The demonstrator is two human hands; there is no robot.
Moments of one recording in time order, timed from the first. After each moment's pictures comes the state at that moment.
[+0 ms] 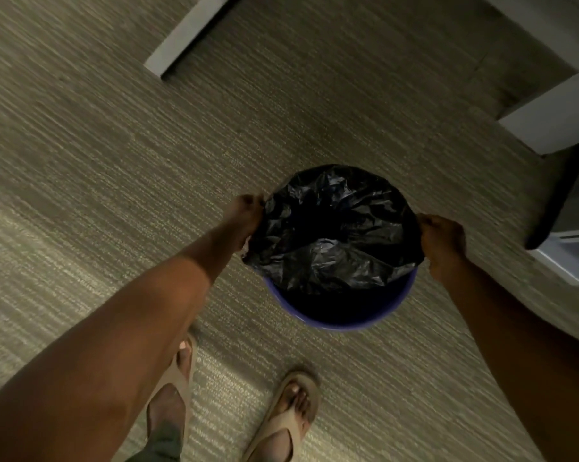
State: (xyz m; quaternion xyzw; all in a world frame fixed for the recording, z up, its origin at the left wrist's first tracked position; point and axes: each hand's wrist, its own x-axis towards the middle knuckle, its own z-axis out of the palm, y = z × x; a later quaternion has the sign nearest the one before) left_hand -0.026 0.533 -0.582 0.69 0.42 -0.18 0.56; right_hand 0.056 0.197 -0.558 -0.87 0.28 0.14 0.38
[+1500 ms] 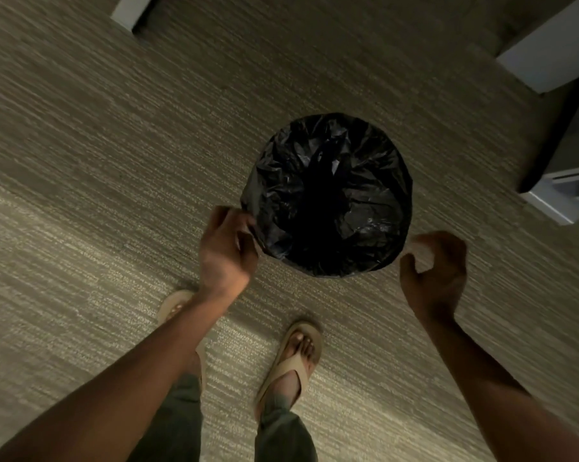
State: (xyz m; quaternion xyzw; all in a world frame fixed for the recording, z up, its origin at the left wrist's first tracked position) left_hand -0.169 0.505 -0.532 0.90 0.17 0.08 0.40; right_hand -0.116 0.170 -0.523 -0.97 -0.01 -0.04 0.25
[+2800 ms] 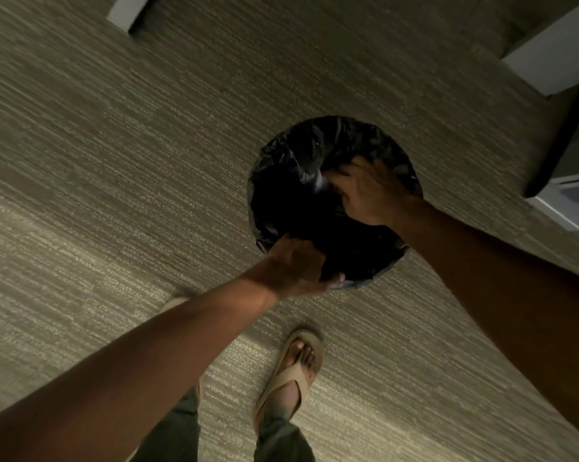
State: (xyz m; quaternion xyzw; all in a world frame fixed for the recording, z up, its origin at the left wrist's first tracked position) left_hand -0.111 0.427 -0.544 0.91 -0.15 -0.33 0.19; right_hand 0.039 0.290 -0.530 -0.89 -0.37 0.26 -0.08
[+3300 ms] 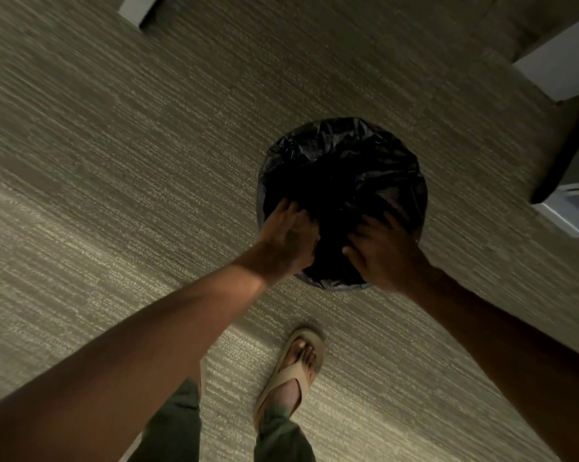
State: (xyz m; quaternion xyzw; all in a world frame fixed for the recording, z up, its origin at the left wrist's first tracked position) left_hand -0.085 0.453 -0.540 0.97 -0.13 -0.21 0.08; right_hand -0.049 0.243 -0.532 -0.89 -0.37 0.26 -0.05
